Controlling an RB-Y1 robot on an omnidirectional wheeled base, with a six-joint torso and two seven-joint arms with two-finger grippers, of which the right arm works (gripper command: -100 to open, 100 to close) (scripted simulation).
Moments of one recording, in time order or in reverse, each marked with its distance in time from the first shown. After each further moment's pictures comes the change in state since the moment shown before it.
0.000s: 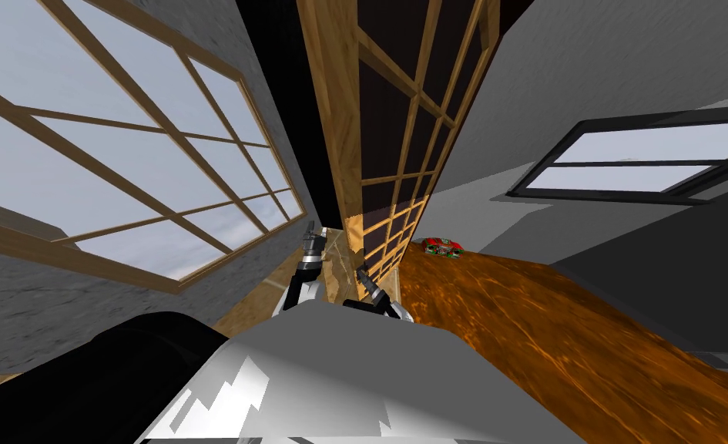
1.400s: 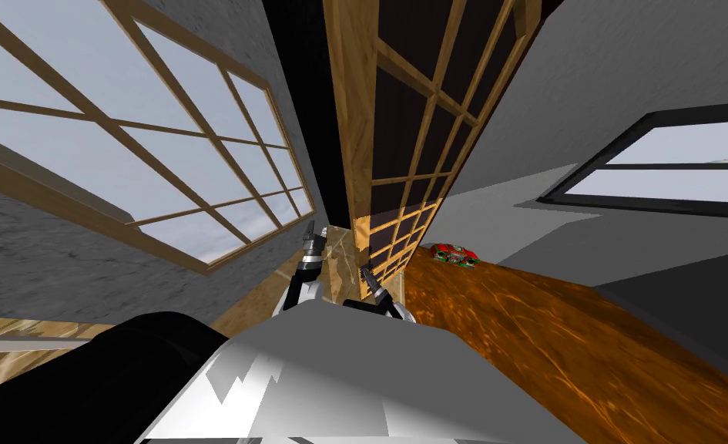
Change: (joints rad) arm 0.013 -0.016 -0.028 -0.011 -0.065 0.001 -0.122
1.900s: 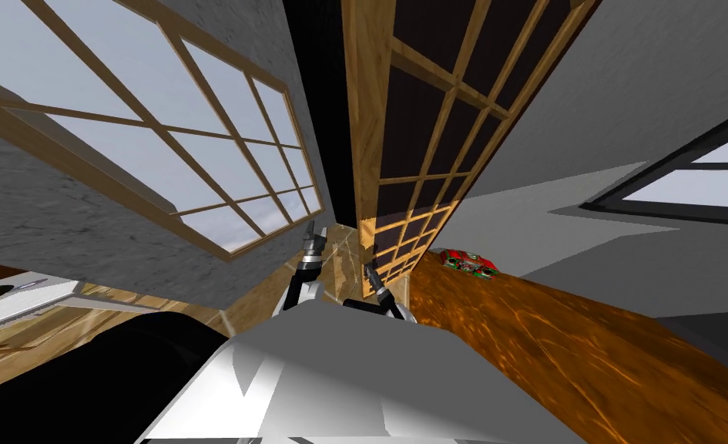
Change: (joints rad) arm 0.012 0.002 -0.041 -0.002 -0.076 -0.010 -0.123
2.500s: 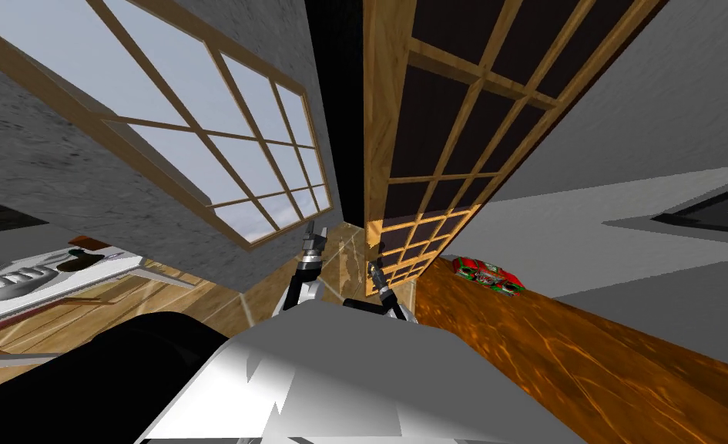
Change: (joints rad) arm 0.009 0.007 -0.054 0.013 -0.100 -0.017 -0.159
